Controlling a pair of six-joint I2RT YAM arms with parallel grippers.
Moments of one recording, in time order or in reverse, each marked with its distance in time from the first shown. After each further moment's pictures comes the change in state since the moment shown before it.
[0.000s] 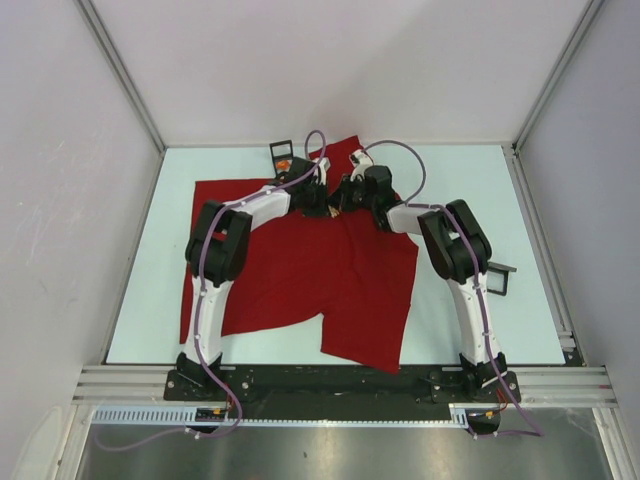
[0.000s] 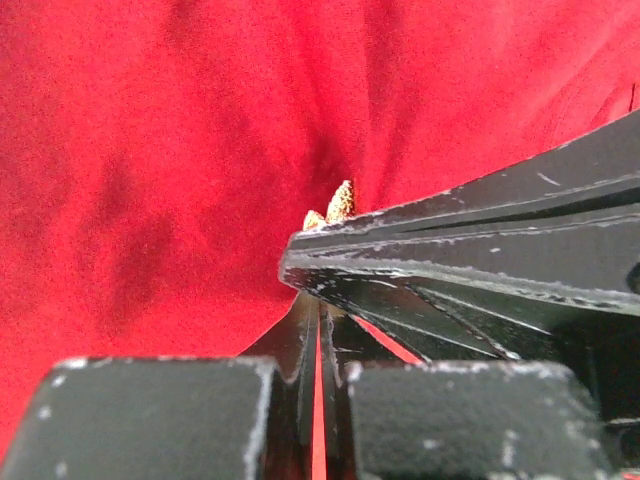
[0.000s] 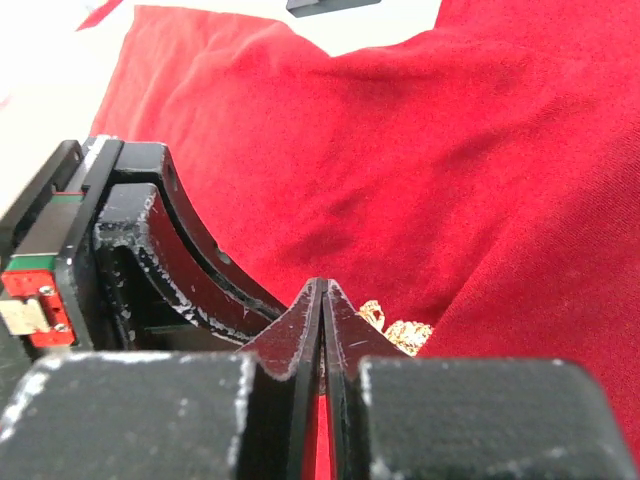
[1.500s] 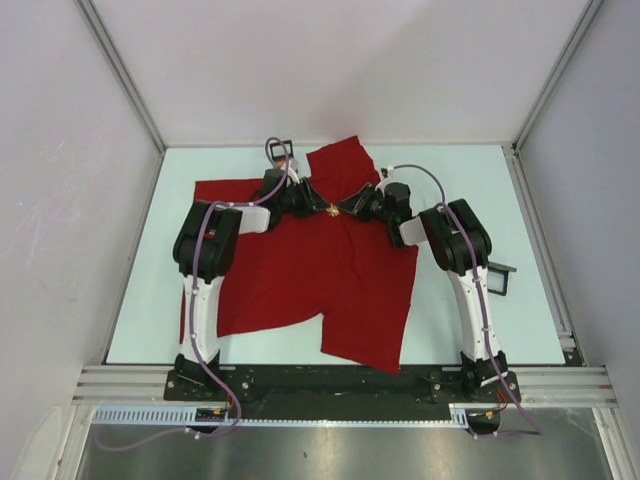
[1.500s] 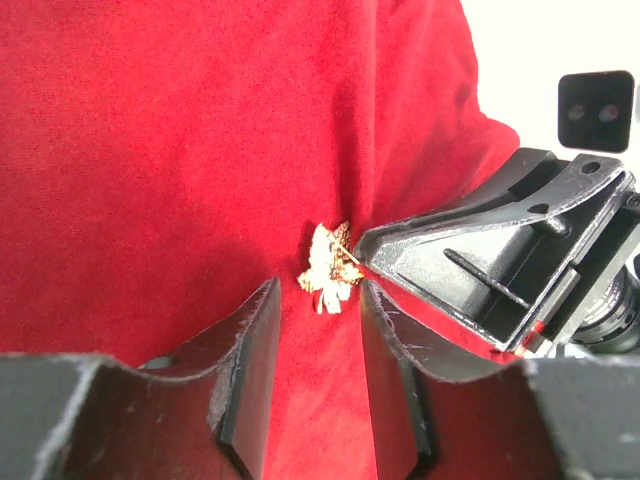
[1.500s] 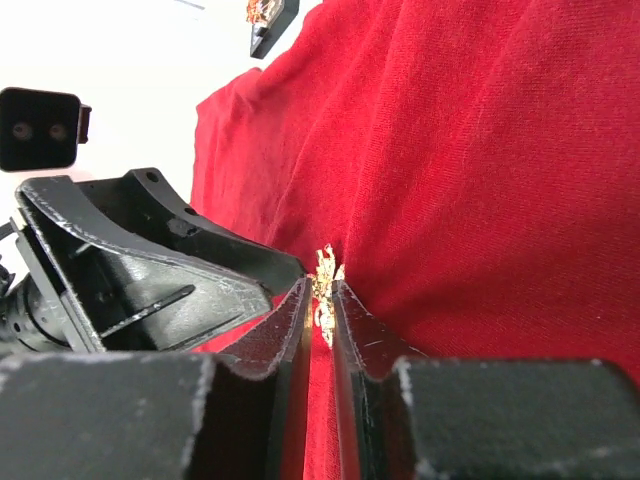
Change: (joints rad) left arm 0.122 -0.022 -0.303 0.591 0.196 -0.406; right arm -0.093 0.093 -0.157 0.363 -0.056 0.508
